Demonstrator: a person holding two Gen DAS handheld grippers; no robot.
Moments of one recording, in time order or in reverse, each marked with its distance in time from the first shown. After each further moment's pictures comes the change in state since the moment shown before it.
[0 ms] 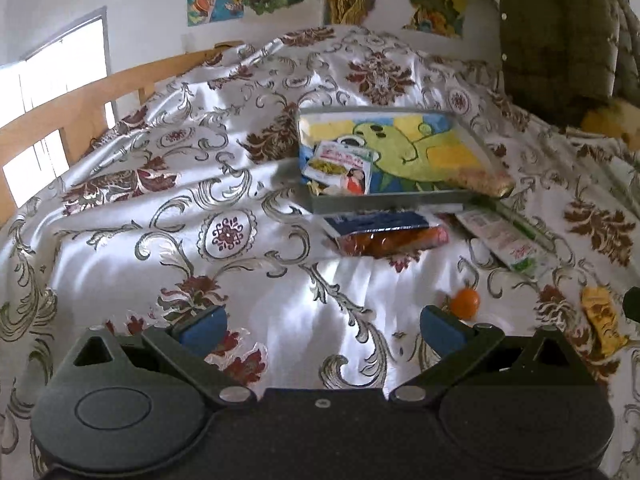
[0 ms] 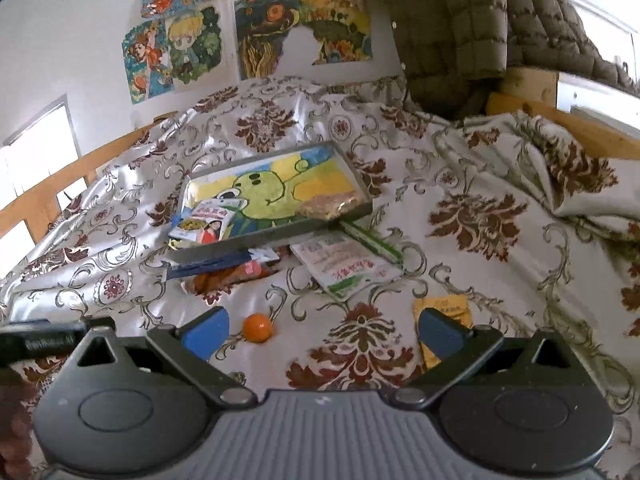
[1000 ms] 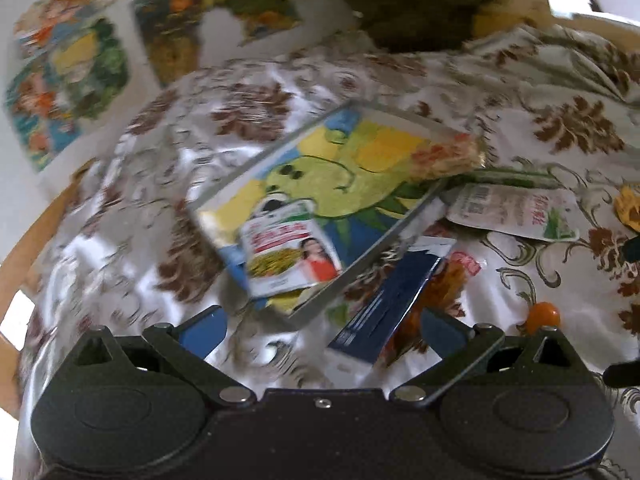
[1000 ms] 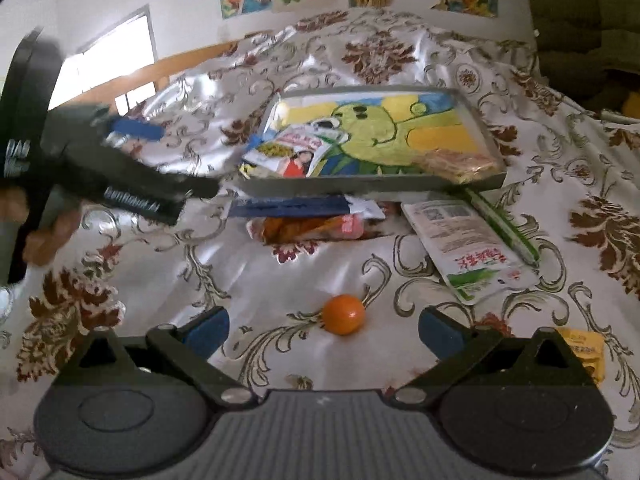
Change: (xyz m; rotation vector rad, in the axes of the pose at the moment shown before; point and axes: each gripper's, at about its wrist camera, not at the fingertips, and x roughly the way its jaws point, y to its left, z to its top) left arm 0.120 -0.007 0.098 0.623 -0.062 -0.200; right arm 0.108 0.063 0.003 -0.256 0.177 0.200
